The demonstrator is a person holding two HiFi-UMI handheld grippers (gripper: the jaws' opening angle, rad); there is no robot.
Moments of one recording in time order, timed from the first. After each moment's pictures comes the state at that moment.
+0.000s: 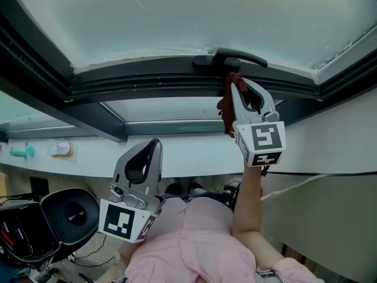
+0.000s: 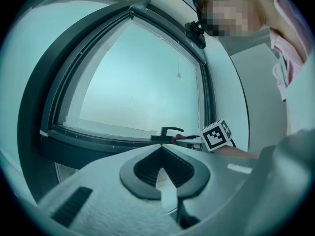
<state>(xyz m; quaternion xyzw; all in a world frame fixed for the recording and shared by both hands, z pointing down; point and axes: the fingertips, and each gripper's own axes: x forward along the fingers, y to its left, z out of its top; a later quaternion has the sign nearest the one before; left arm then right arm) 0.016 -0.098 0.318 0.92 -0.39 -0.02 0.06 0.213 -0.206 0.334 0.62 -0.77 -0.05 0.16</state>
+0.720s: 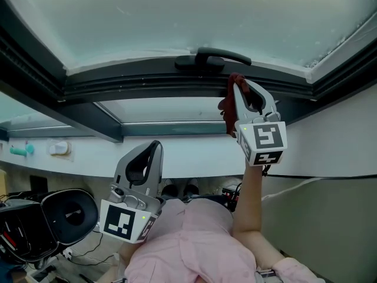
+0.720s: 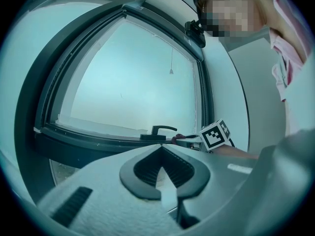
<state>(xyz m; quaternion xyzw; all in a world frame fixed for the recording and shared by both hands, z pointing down) 0.059 -0.081 0.316 0.92 -0.39 -0.01 0.06 0.262 -0.195 0.333 0.62 -0.77 -0.04 0.15</state>
